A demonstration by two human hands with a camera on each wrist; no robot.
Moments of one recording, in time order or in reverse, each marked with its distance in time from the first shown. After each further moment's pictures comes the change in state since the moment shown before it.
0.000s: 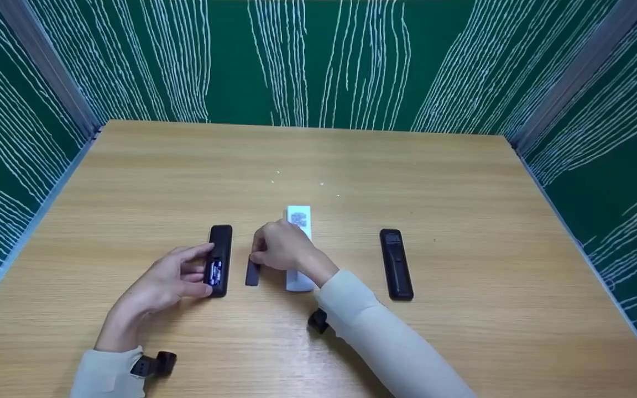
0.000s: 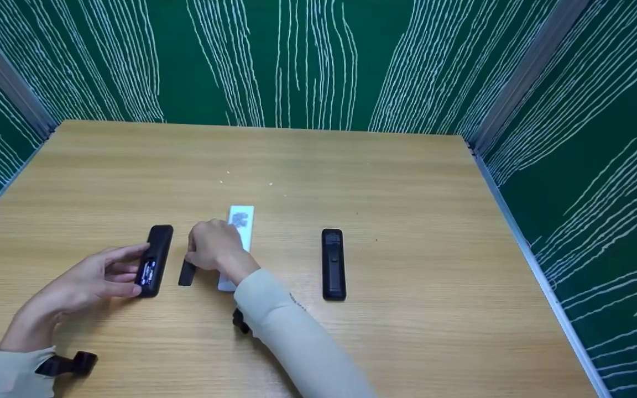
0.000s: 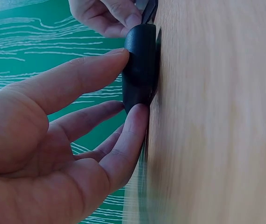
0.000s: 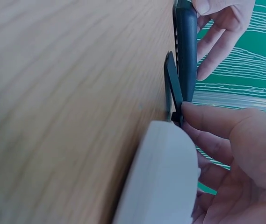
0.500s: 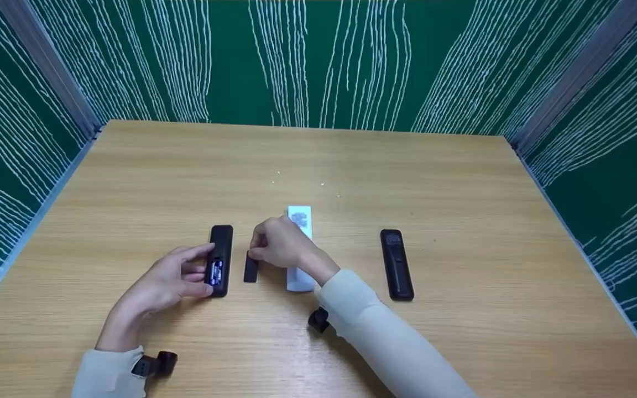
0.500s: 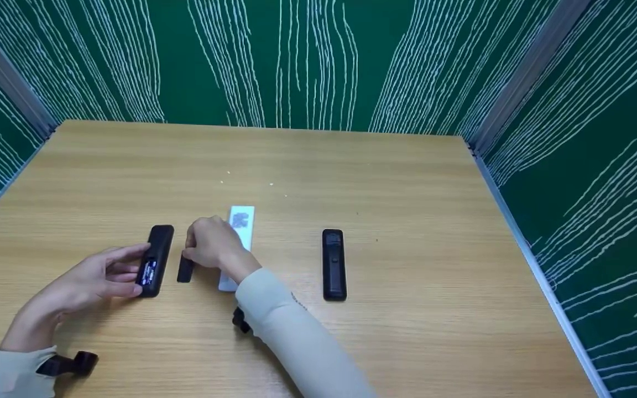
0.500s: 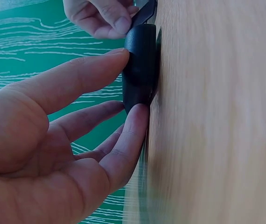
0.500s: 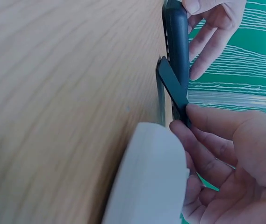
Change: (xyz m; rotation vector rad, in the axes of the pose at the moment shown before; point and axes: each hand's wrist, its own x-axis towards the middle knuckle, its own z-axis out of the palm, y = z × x) left_hand 0.000 0.002 0.000 0.009 0.009 0.014; right_hand 0.000 0.000 -0.005 0.143 0.035 -0.049
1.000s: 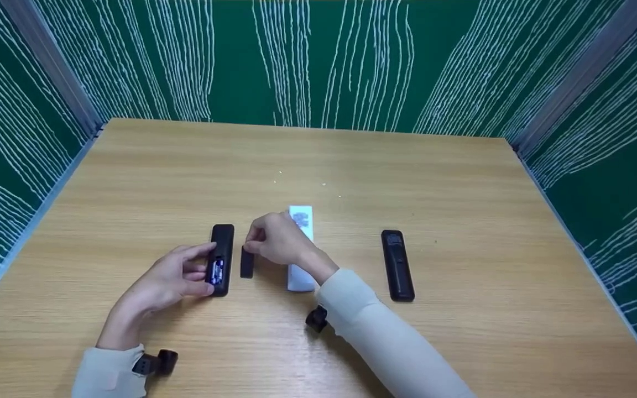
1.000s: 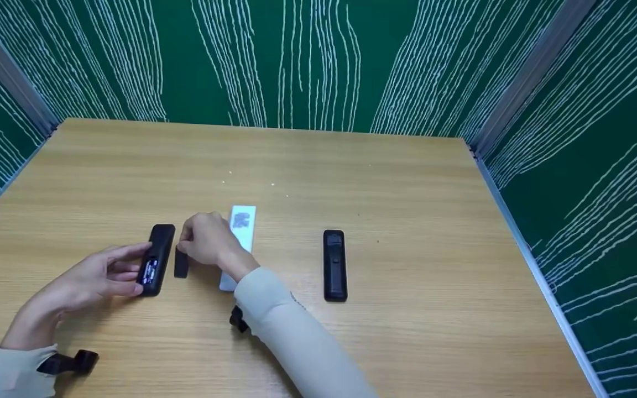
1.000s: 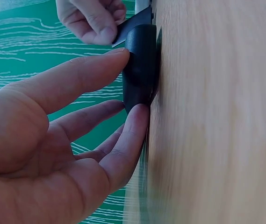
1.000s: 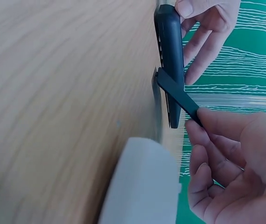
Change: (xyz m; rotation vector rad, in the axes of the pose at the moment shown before) left_hand 0.000 0.000 -0.001 0.002 0.001 0.005; right_hand 0.006 -0.005 0.000 0.099 0.029 0.001
